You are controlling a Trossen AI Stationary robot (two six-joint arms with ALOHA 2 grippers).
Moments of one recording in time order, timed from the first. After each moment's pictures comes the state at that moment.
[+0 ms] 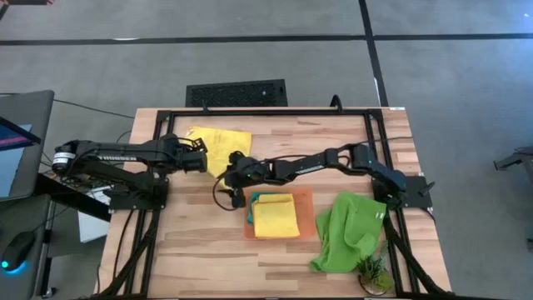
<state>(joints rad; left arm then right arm) 0.09 1.11 0.86 -1.25 -0.64 -1.92 -0.01 2.31 1.61 0.24 -0.07 -0.25</state>
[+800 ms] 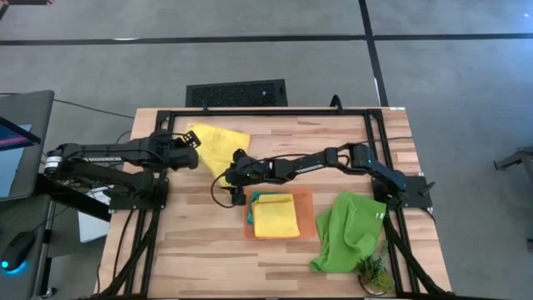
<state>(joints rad) 0.09 0.96 0.86 -1.24 -0.76 -1.91 -0.02 2.31 1.61 0.18 -0.01 -0.18</state>
